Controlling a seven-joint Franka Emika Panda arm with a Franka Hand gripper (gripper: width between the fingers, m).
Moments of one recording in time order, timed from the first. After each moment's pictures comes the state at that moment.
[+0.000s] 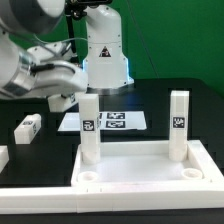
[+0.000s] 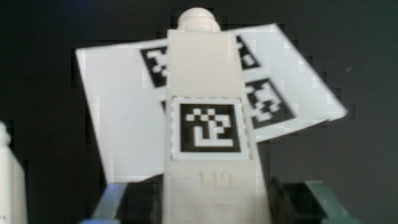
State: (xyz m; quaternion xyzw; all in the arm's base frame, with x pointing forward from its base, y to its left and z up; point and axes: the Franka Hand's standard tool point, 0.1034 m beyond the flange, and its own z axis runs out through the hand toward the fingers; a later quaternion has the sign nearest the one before) arm 0.429 -0.103 0.117 -0.87 0.16 0.42 0.19
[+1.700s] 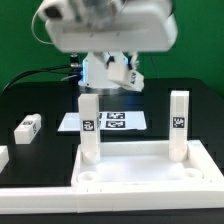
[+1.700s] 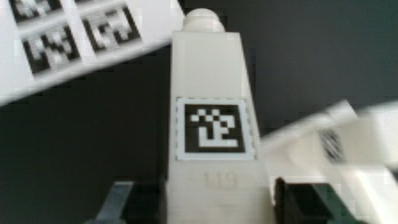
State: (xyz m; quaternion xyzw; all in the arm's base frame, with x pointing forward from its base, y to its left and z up) arm 0.544 0.024 0.188 -0.96 0.21 0.18 0.08
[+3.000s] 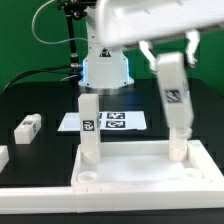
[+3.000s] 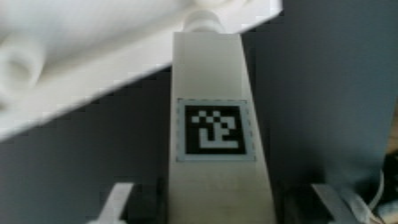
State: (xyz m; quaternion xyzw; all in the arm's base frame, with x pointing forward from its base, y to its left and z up) arm 0.618 0.105 0.177 -0.96 0.19 -0.20 0.06
